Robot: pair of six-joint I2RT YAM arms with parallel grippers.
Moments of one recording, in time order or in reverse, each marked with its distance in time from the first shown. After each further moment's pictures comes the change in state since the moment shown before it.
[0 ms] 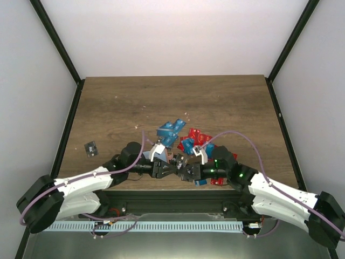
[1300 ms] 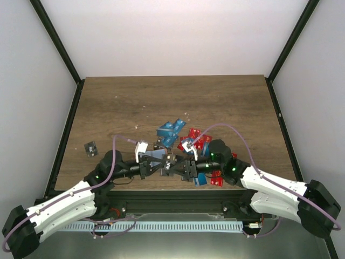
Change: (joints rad) left arm -0.002 -0.426 -0.084 -0.055 -0.149 -0.048; right arm -0.006 0.162 0.082 0.262 -0.254 -0.127
